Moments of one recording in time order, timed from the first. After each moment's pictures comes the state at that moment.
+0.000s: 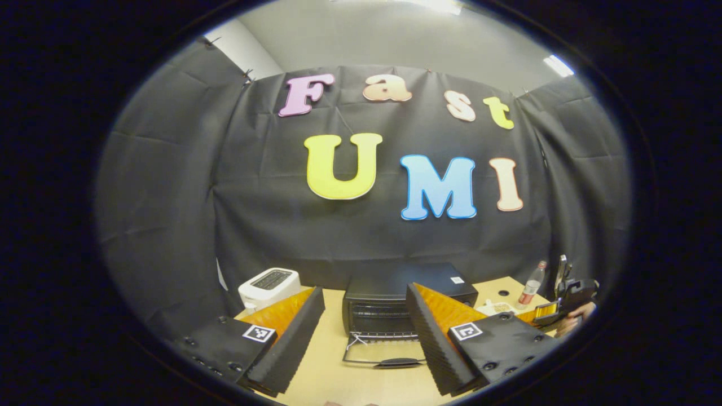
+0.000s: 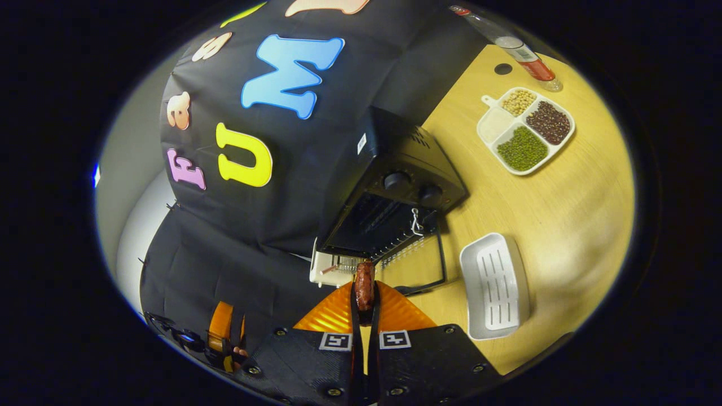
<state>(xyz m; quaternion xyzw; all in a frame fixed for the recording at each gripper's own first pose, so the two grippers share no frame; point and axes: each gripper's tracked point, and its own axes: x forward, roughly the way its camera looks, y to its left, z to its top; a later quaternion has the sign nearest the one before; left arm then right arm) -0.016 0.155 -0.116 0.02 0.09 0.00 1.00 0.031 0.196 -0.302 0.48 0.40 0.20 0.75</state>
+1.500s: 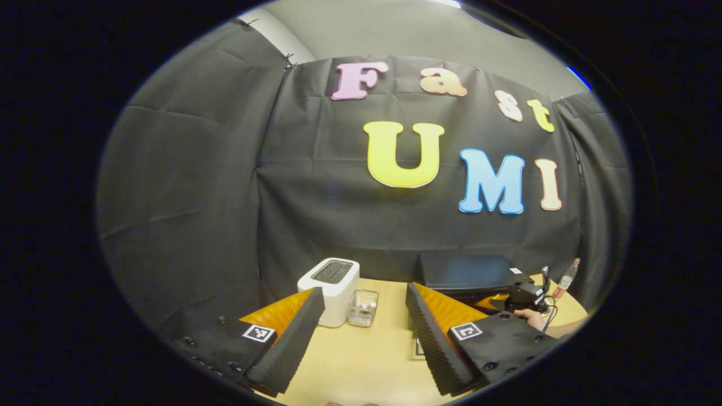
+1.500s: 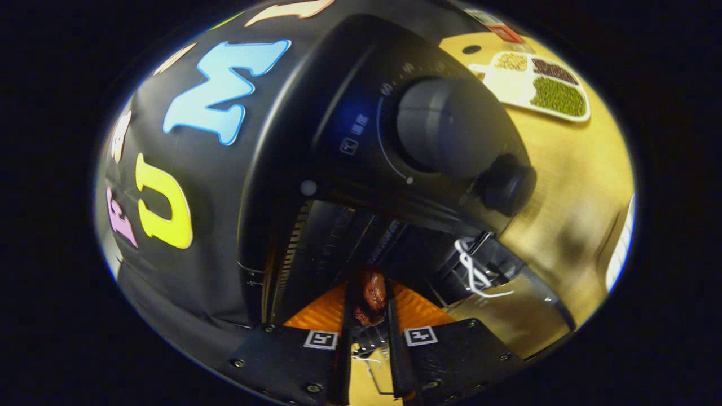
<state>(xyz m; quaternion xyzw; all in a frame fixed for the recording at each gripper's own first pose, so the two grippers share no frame) -0.012 0.329 -0.134 0.01 0.13 0.07 0.99 0.188 0.293 -0.417 0.49 0.35 -0.03 0.80</state>
